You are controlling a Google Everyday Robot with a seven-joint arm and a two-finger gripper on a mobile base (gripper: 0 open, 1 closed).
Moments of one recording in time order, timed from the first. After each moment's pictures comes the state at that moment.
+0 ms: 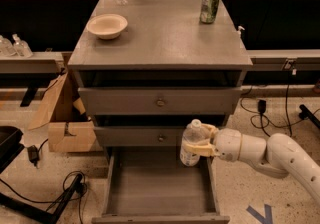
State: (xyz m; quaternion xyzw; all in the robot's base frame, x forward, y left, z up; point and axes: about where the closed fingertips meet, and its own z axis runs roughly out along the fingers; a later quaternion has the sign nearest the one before) arm 0.535 -0.113 0.652 -0.41 0.62 0.38 0.55
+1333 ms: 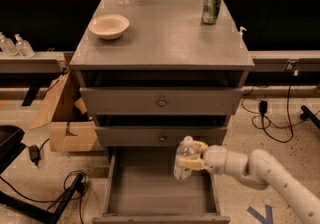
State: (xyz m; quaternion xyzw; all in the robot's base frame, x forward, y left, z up) arm 0.547 -0.103 0.540 -0.37 0.65 0.41 0.52
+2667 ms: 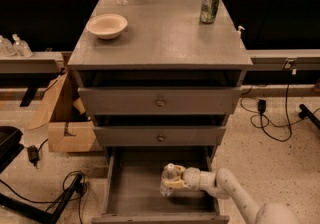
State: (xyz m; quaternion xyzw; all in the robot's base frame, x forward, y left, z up) arm 0.577 -0.050 0.269 -0.40 0.61 0.48 0.49
